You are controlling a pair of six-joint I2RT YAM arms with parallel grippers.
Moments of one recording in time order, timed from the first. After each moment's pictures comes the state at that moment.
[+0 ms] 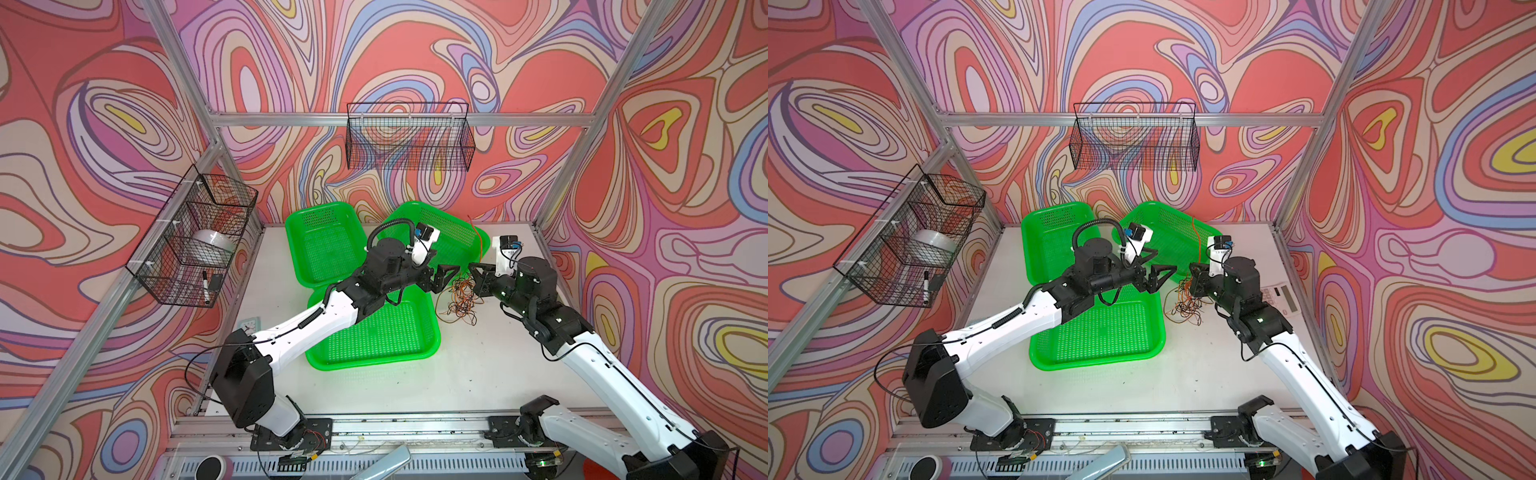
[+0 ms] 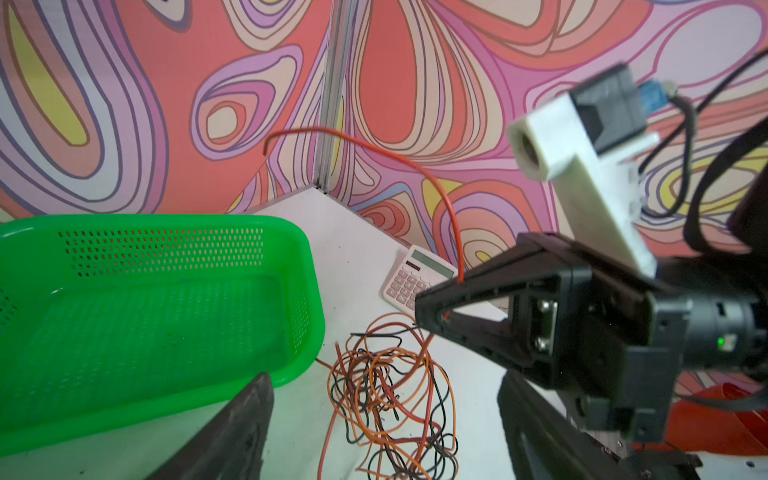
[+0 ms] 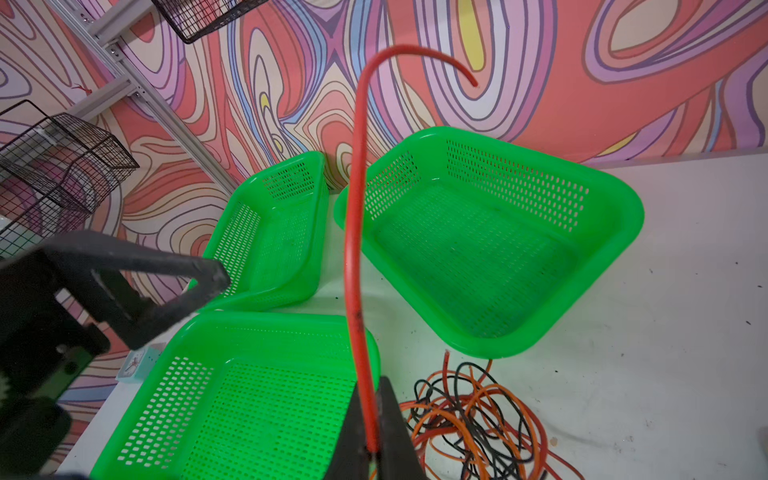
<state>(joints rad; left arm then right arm) -0.78 1.53 1.24 0.11 0.29 -0.24 0.37 1.00 0.93 -0.26 -0.10 0.36</state>
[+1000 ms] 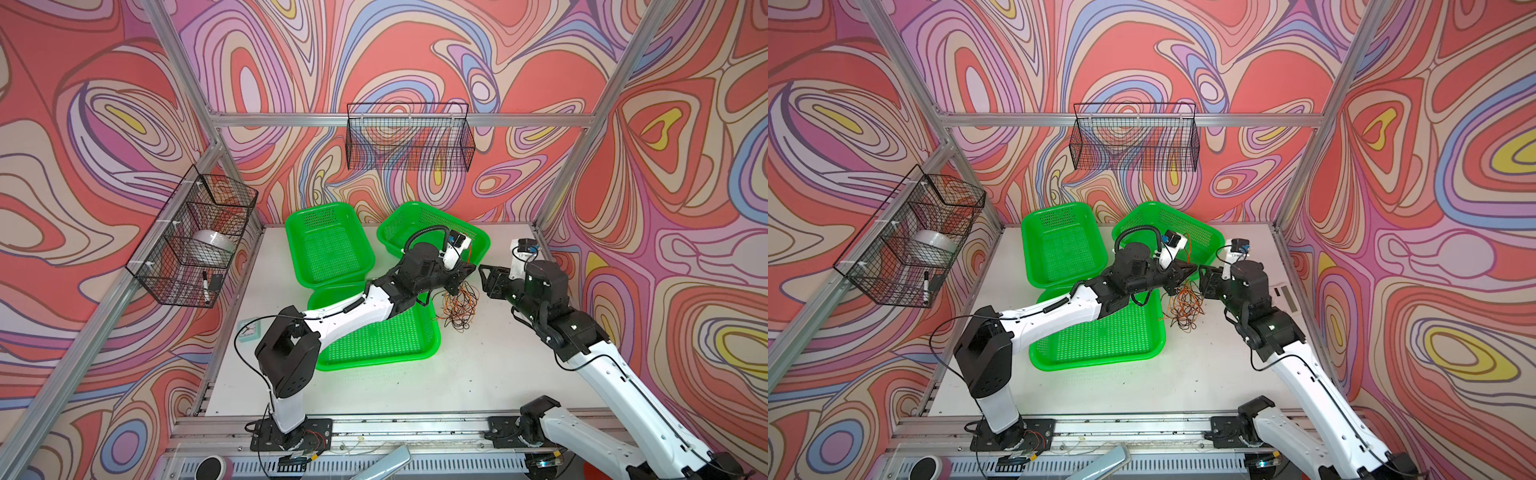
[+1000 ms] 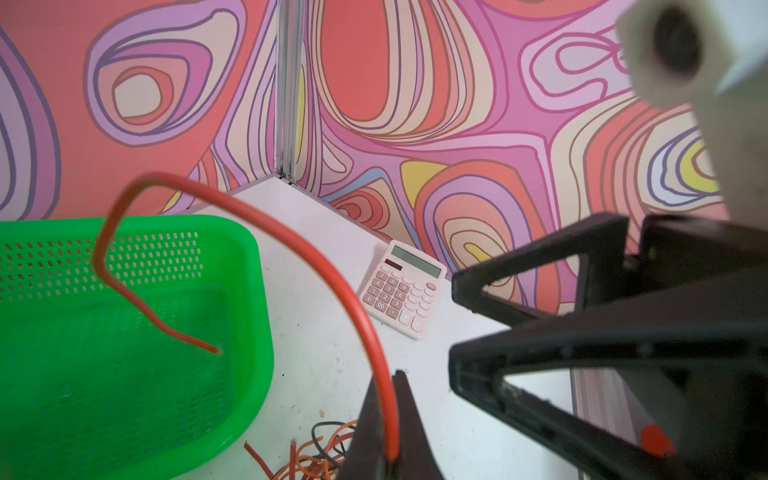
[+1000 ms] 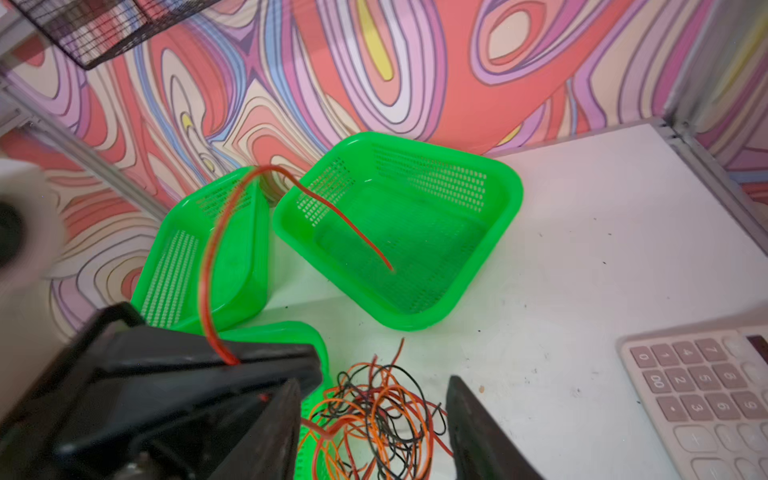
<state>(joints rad) -0.87 1.81 1.43 0.18 0.27 -0.24 0.36 0.89 0.91 -0.42 0.12 0.44</state>
